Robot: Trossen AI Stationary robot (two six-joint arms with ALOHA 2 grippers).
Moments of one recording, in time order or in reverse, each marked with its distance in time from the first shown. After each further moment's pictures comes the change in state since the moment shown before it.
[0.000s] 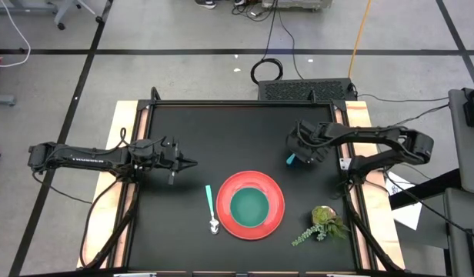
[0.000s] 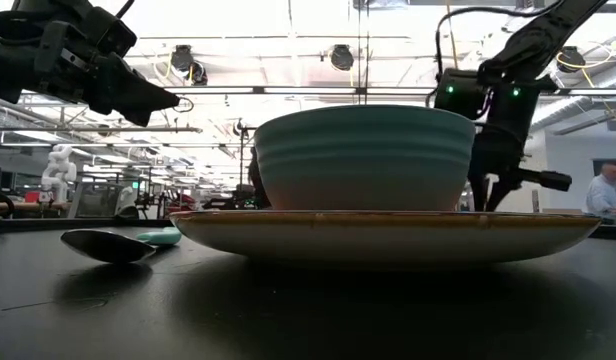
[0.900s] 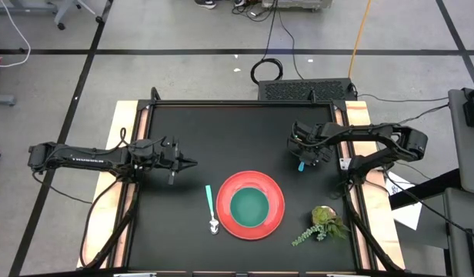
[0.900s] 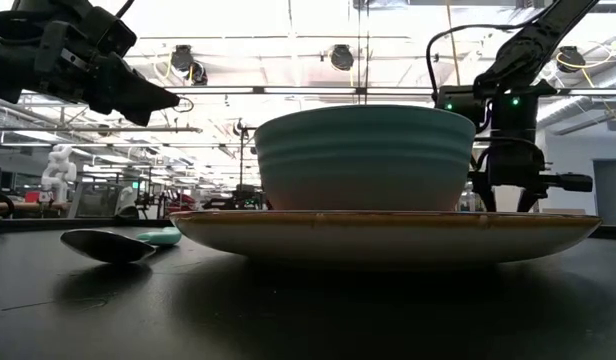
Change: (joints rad) left arm 0.000 0.000 0.000 0.002 0.000 0.004; right arm -0.010 0.098 0.003 -0.085 0.016 -0.132
